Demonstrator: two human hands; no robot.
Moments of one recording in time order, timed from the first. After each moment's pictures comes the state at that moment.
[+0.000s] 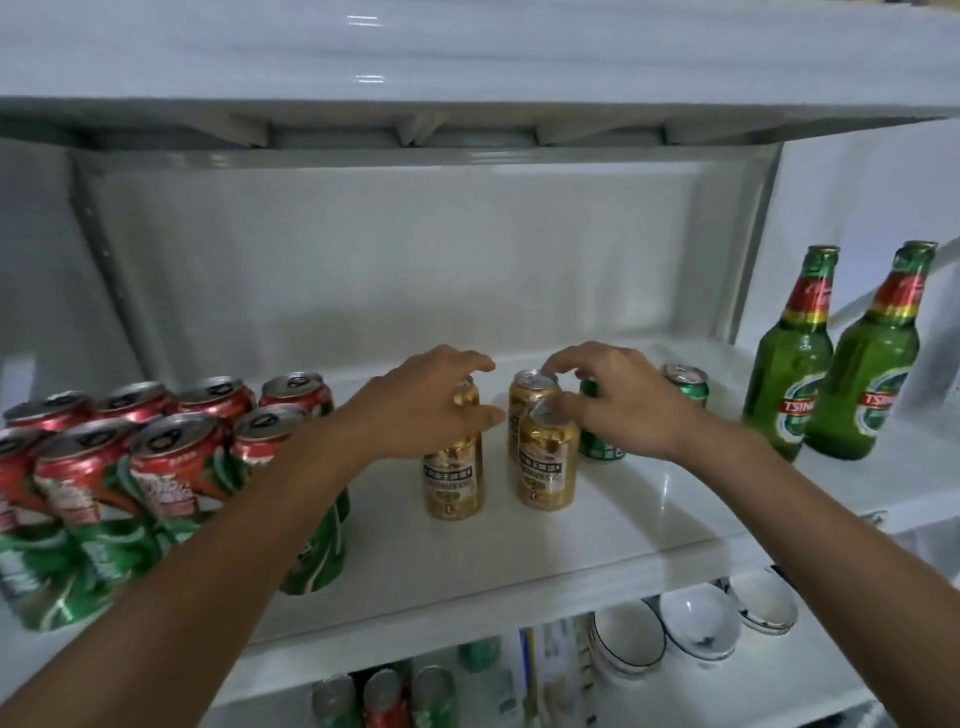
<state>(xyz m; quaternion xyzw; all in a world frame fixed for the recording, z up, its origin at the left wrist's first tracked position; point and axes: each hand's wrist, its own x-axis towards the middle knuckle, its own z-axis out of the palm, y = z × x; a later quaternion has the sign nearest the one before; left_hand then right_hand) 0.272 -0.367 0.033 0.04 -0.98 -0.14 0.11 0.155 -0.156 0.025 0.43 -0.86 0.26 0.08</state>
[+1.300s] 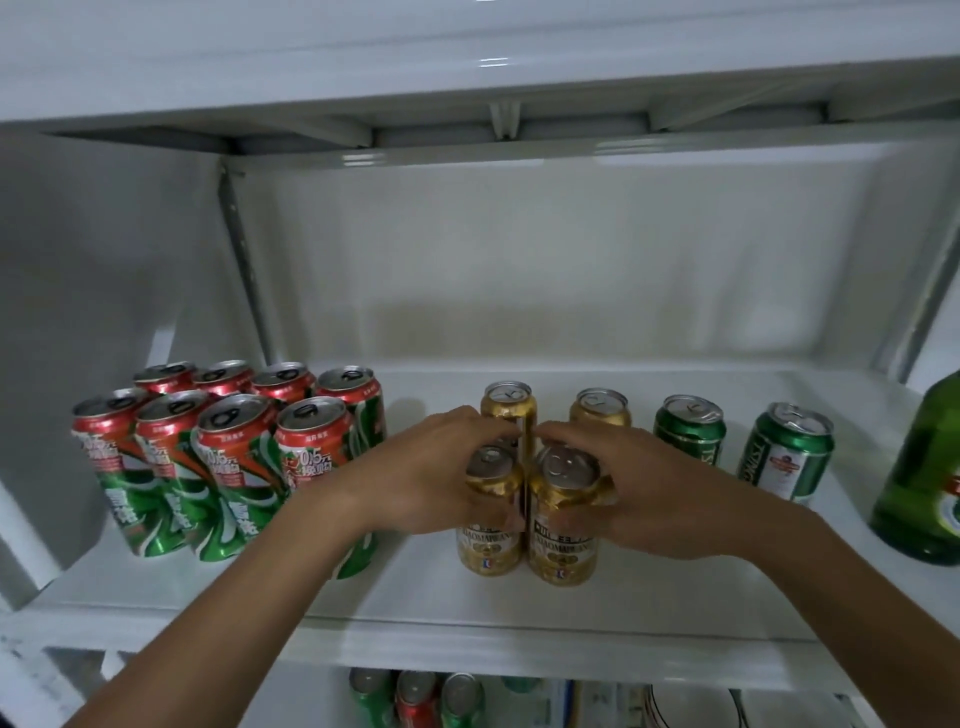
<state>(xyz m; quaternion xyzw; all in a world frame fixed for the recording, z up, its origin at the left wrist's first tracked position) 0.302 -0.354 0.009 0.06 -0.98 -0.18 0.07 0.144 -0.164 0.001 0.67 -0.66 0.31 -0.12</state>
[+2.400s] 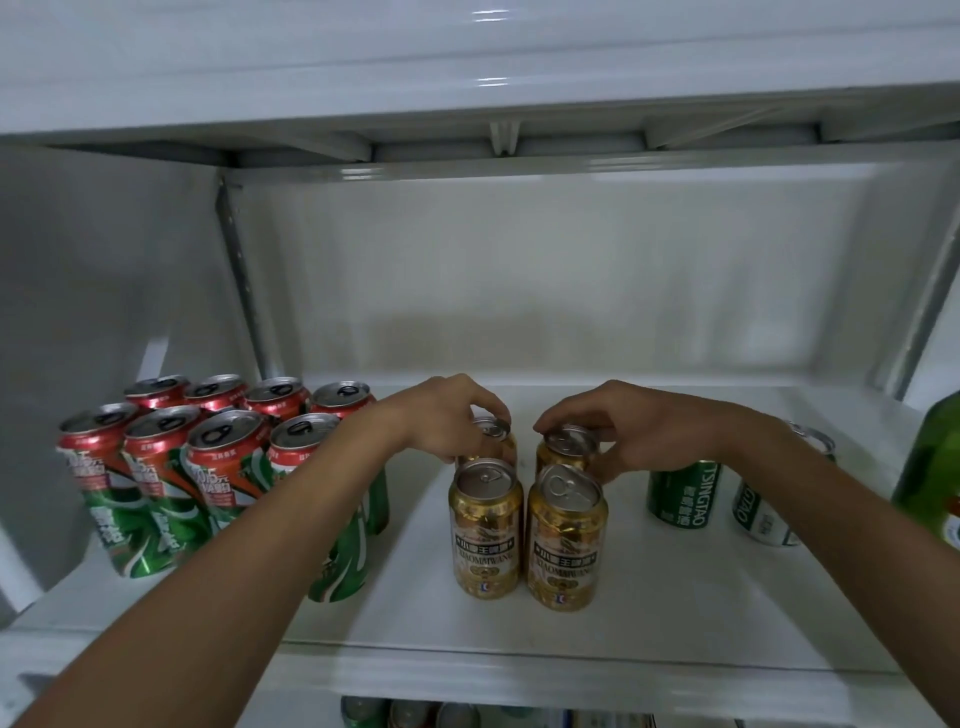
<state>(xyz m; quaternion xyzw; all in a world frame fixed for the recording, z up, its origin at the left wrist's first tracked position) 0.237 -0.398 0.034 0.19 -0.96 -0.19 0.02 0.073 -0.206 0.031 0.64 -0.73 0.19 -0.17</state>
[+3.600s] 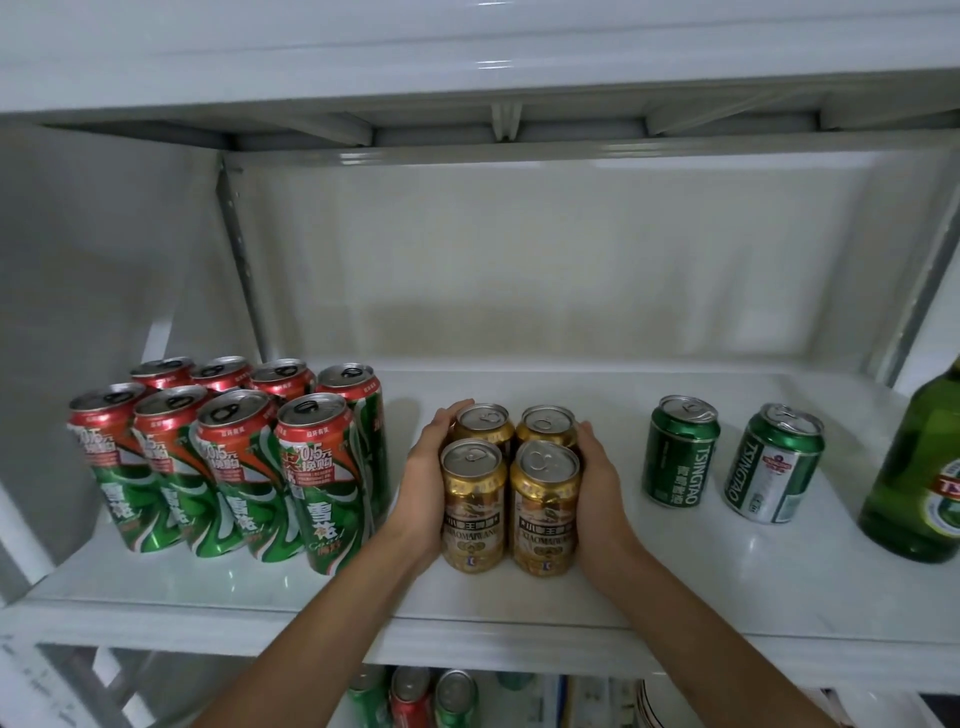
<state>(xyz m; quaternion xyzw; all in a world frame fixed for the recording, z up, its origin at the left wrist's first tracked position) 0.267 -0.345 -0.063 0.21 -0.49 -0.79 0.30 0.157 -0.237 -0.084 0.20 -0.54 0.77 -0.27</state>
